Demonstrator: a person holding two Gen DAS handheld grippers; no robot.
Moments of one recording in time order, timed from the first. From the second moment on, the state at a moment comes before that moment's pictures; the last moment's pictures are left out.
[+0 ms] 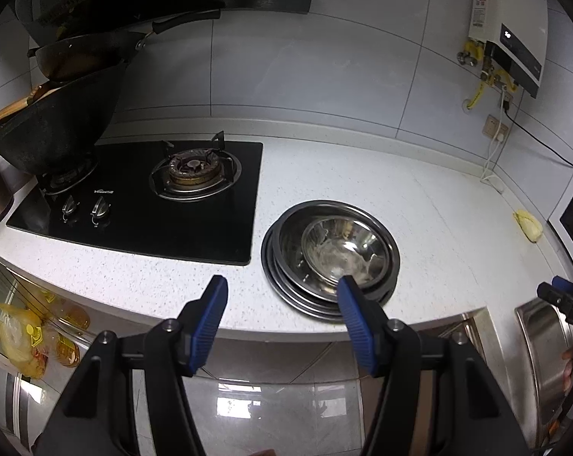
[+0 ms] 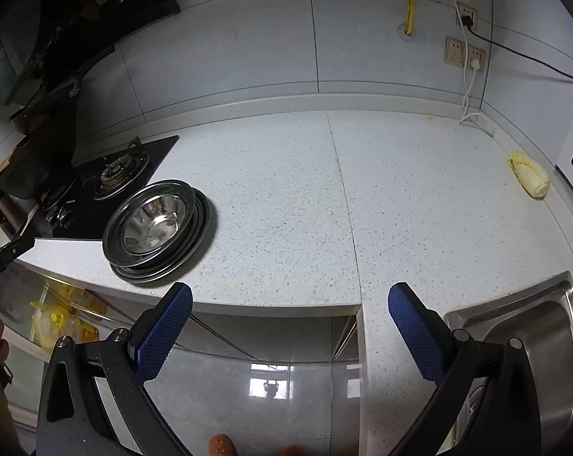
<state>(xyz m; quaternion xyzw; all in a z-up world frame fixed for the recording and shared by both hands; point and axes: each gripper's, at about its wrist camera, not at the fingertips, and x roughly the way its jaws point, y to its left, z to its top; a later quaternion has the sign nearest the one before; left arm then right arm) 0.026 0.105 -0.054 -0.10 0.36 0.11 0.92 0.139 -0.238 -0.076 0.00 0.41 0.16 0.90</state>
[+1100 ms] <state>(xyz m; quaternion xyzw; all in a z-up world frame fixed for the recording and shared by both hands) 0.002 0.083 -0.020 -0.06 0.31 0.07 0.95 0.100 -0.257 -0.036 0.00 0.35 0.13 0.93</state>
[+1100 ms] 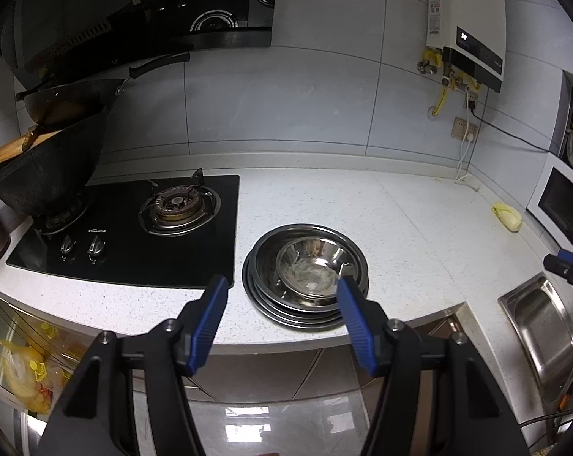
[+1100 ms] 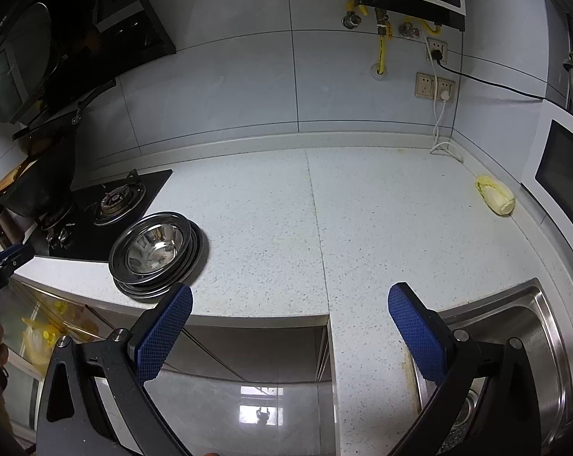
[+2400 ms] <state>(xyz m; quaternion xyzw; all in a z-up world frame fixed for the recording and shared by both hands) -0.009 0.088 -0.019 -0.06 0.31 0.07 0.94 0.097 -0.245 -0.041 -0.01 0.36 0.14 0.92</state>
